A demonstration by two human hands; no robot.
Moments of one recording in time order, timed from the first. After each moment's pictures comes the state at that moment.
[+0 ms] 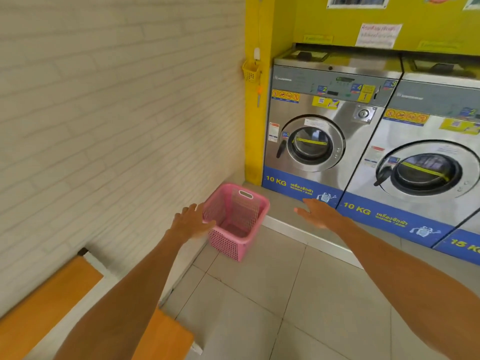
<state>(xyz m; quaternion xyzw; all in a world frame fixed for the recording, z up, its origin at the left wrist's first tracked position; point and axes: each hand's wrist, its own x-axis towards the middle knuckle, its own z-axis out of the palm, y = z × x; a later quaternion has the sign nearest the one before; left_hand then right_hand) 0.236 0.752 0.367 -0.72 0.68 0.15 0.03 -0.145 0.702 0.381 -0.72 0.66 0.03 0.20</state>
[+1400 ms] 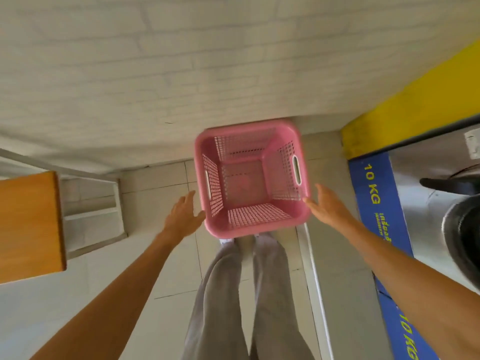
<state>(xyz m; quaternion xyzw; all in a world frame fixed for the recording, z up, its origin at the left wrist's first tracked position) 0.167 0.416 -0.038 -0.90 0.13 0.41 -0.12 -0.022 0.088 0.001 -0.83 0.41 0.24 0.29</state>
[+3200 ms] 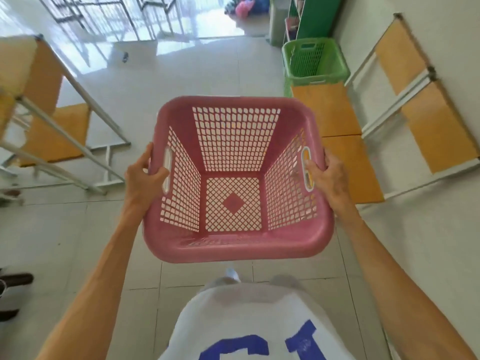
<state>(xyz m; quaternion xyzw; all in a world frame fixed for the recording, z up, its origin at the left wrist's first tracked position) -0.306 0.994 0.323 -0.66 -0.56 -0.33 -0.38 0.064 0.819 0.308 -0.81 -0.35 0.20 0.42</state>
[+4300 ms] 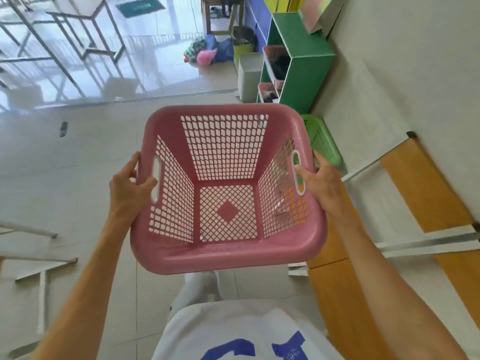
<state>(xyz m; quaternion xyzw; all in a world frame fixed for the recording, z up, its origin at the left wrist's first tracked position) 0.040 1.642 0.312 -0.72 -0.51 -0.30 -0.36 0.384 1.421 0.340 -0.85 -0.30 0.18 0.39</state>
